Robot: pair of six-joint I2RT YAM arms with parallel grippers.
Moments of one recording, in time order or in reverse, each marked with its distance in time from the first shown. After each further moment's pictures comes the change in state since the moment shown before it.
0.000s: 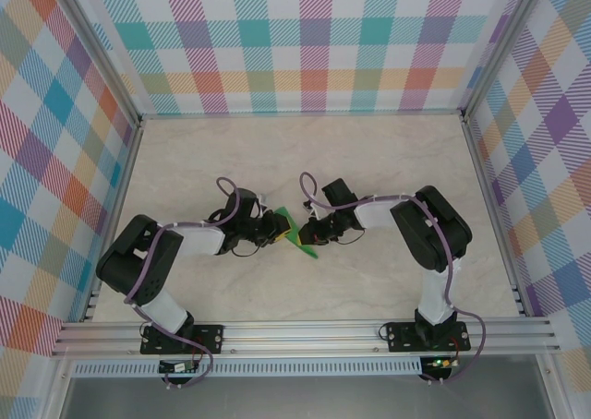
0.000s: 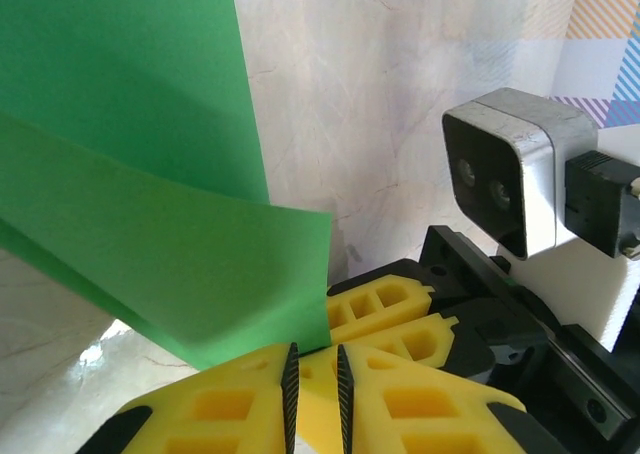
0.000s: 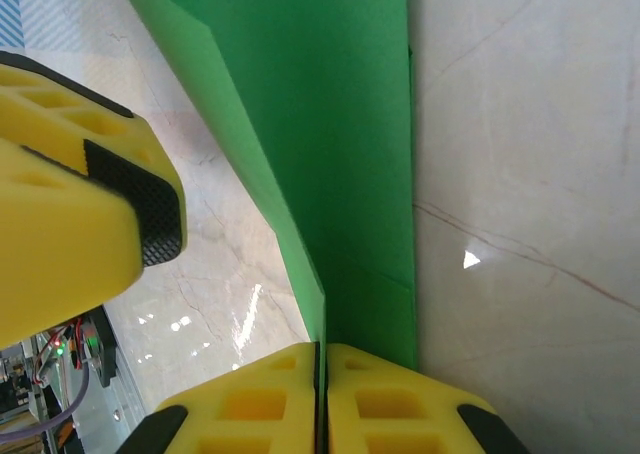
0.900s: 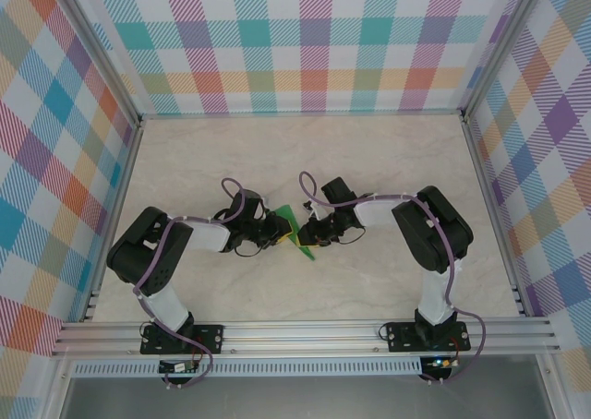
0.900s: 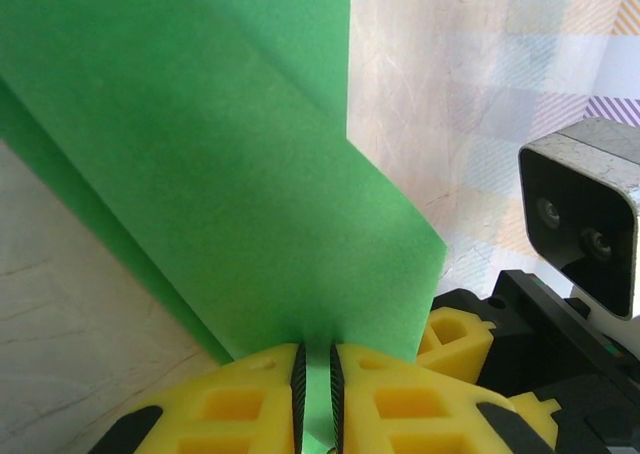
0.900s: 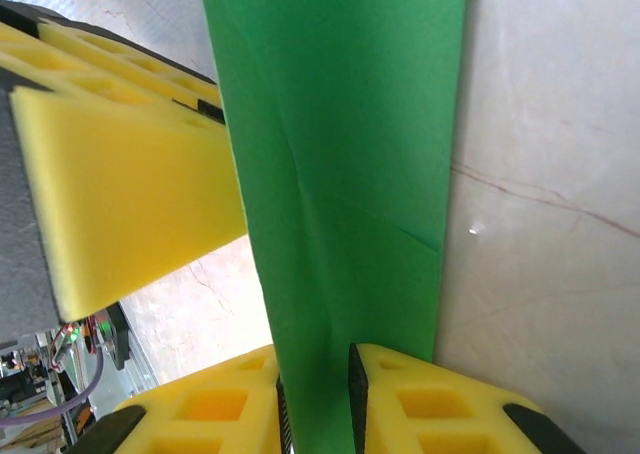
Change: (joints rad) left arm -0.006 0.079 0.031 -0.014 -0.005 0.005; right arm -0.002 -0.013 0.023 -0.100 -0.011 -0.006
